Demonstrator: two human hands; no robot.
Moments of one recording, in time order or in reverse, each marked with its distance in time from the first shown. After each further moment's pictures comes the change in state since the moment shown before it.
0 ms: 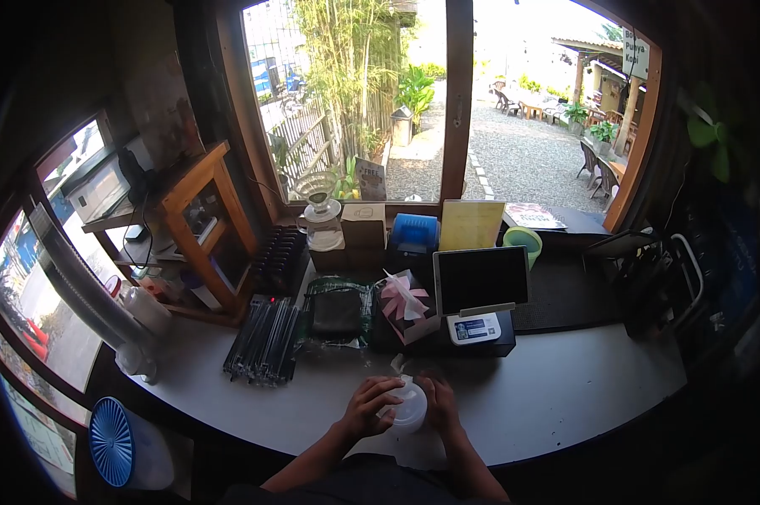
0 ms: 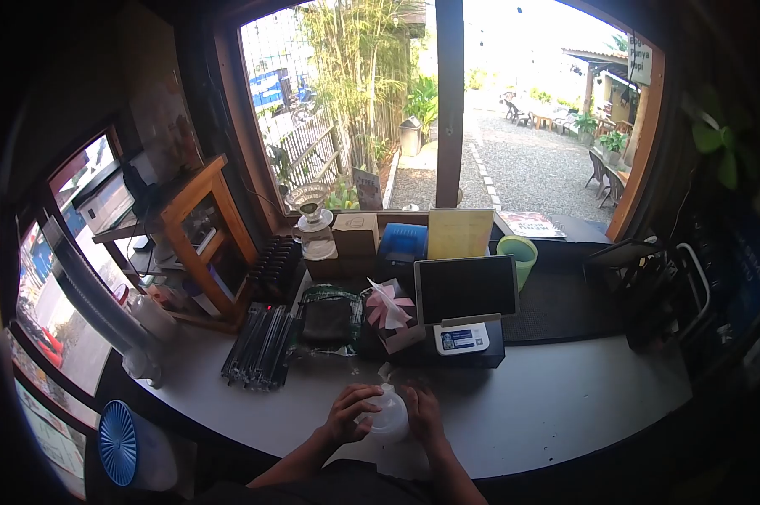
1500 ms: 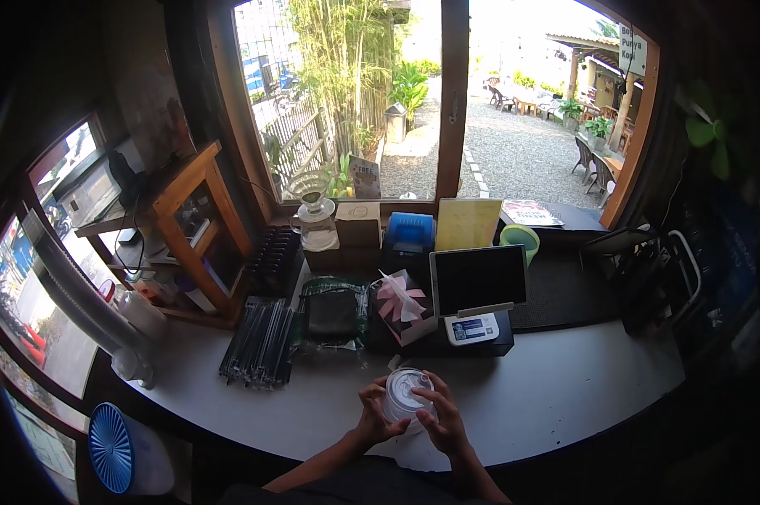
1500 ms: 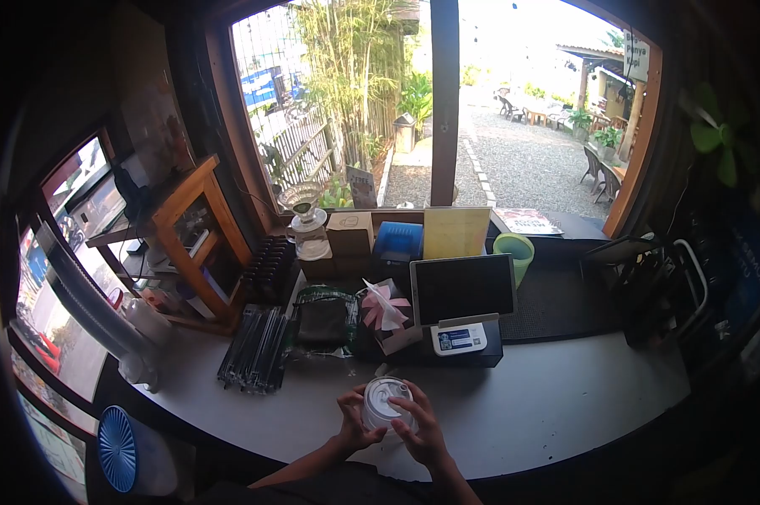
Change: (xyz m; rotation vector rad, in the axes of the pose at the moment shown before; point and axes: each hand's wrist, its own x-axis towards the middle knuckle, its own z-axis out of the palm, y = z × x) left_hand -0.044 -0.031 0.066 -0.385 0.197 -0.192; right_hand -0.020 -0.082 -0.032 0.226 -0.185 -0.144
